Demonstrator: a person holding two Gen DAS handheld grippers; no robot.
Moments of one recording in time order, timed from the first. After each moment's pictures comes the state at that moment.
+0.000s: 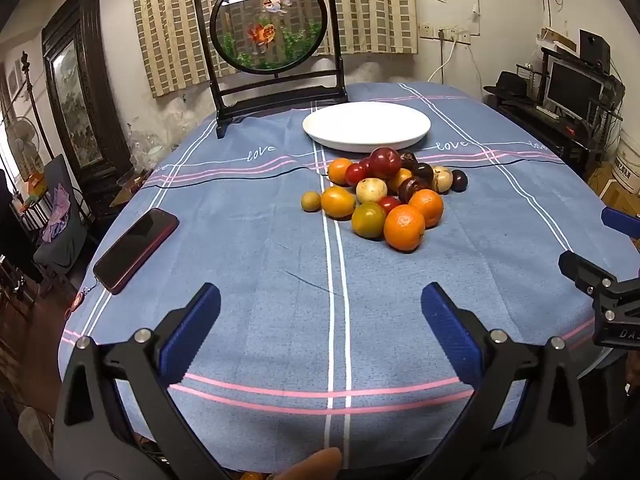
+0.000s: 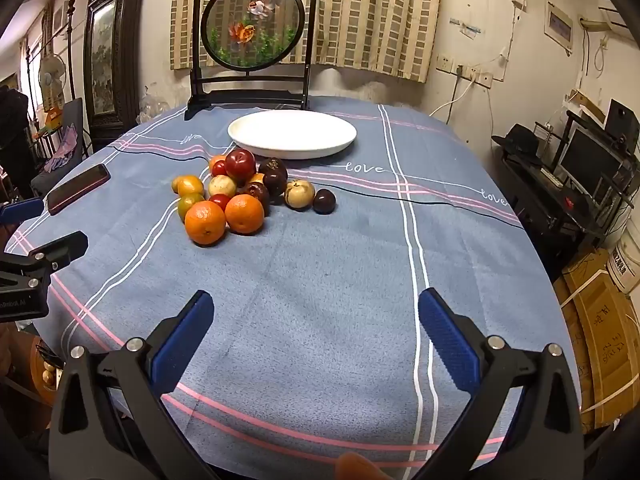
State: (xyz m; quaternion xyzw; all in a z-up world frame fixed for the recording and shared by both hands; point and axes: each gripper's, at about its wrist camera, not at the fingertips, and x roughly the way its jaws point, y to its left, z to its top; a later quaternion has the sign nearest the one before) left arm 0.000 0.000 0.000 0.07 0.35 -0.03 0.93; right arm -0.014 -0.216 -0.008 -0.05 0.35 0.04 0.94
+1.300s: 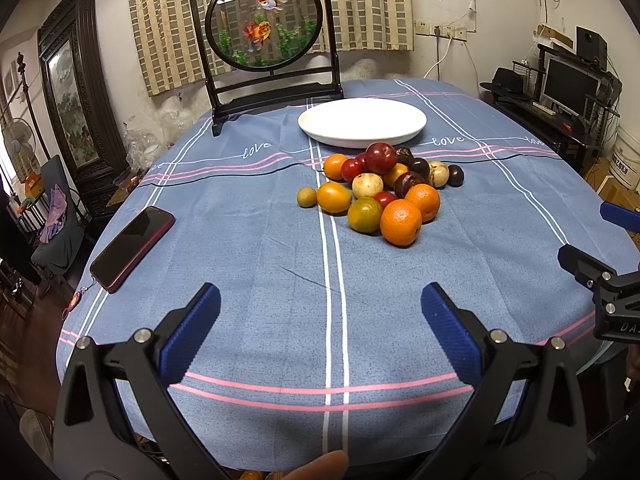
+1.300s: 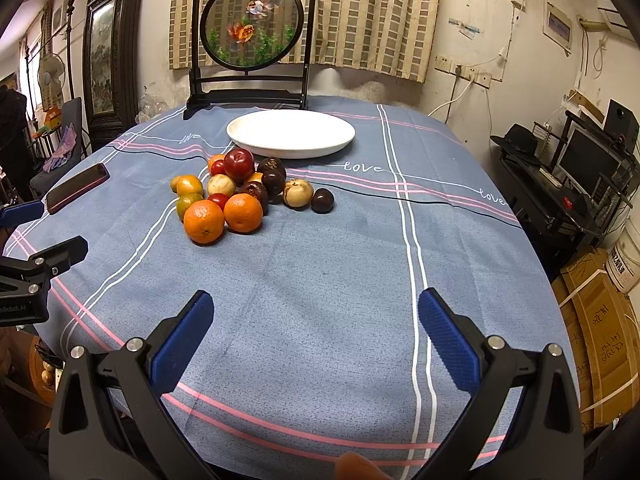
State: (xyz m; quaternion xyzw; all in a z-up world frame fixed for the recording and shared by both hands) left arm -0.001 -0.002 -0.004 0.08 0.35 -0.04 0.93; right arm -0.015 -0.216 -0.008 -0.05 0.35 0.04 0.94
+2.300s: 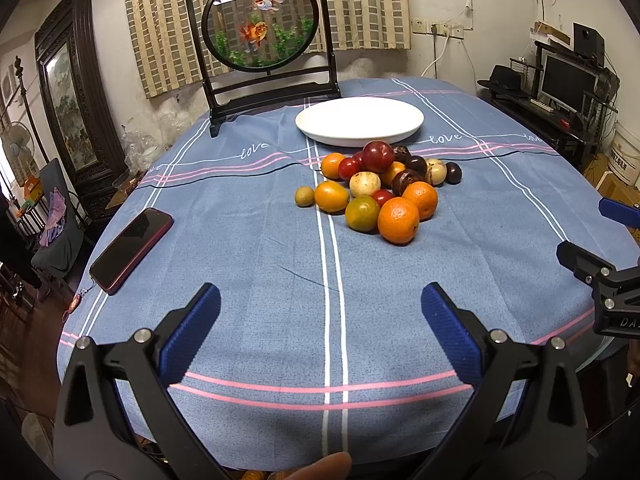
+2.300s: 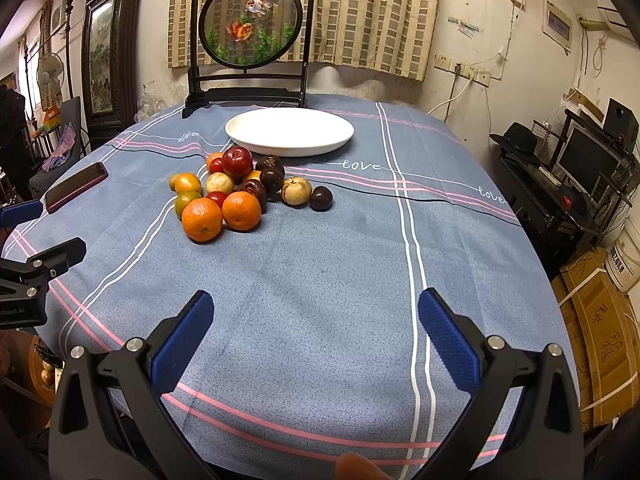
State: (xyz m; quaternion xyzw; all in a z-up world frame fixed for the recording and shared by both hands) left arm -0.002 -0.004 -0.004 0.08 0.35 -0.04 0.93; right arm -0.013 -0.216 -0.009 -0.05 0.35 0.04 0.93
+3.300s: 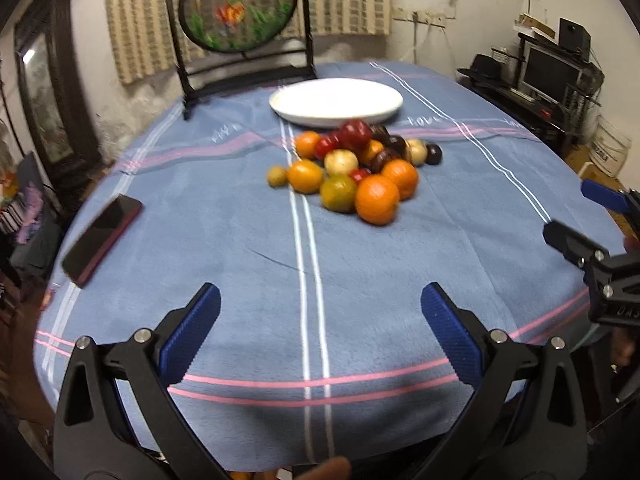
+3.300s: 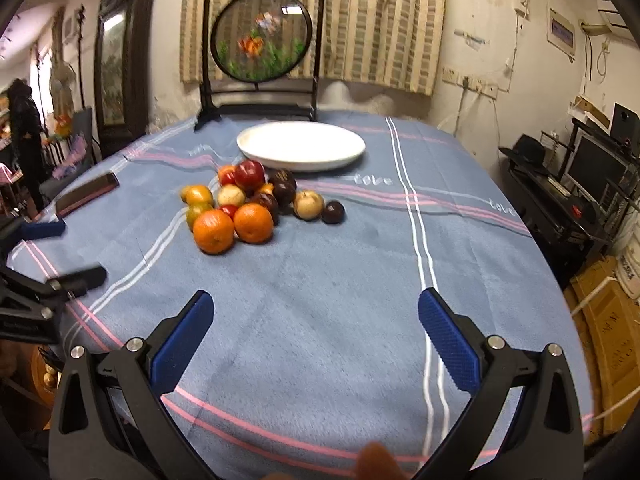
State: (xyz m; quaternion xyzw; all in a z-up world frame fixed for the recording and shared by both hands) left arm 0.006 -0.004 -0.022 0.07 0.39 -0.09 0.92; right arm -0.016 -0.215 -0.017 -0.04 0.31 0.07 0.95
